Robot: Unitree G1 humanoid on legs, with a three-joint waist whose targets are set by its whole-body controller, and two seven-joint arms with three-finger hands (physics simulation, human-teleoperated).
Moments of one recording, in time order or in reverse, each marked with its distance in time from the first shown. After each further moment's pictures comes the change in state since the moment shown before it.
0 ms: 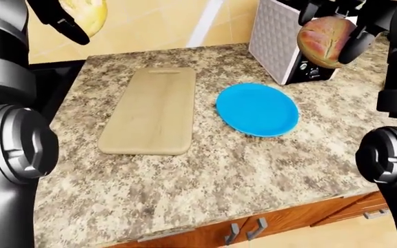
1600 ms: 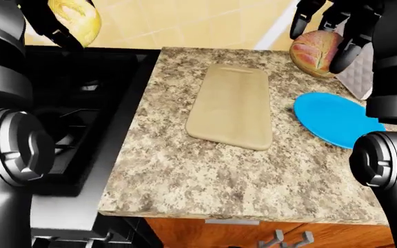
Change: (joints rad) left arm 0.027 0.025 0.004 0.027 0.015 0.019 -0.009; right arm 0.037 0.023 0.020 0.004 -0.012 -0.006 0.022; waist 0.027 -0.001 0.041
